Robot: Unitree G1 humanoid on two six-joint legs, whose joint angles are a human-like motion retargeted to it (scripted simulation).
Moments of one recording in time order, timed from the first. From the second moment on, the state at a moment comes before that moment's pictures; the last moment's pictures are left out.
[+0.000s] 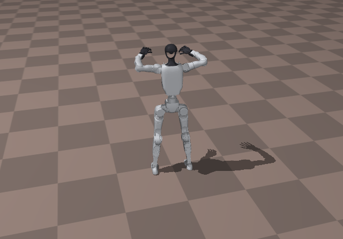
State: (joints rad) left arm -1.72 2.25 -1.40 -0.37 -0.22 -0.47 0.23; right arm -1.10 -1.75 0.78 -0.24 -0.25 -0.26 -0.25; waist -0.03 -0.05 0.14; left_leg 0.15 0.08 -0.04 0.06 -0.18 -0.26; right_leg 0.08 -0.13 0.03 0.09 -0.05 0.26
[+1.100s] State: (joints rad) left arm 0.11 0.20 -0.04 1.32 -0.43 -0.14 0.21; right arm 0.05 -0.40 0.31 0.78 -0.06 -0.12 -0.28; waist 0.05 -0.05 0.19; left_leg 0.22 0.07 0.04 0.04 -0.20 -0.21; right_leg 0.08 -0.12 0.12 0.12 -0.09 0.20
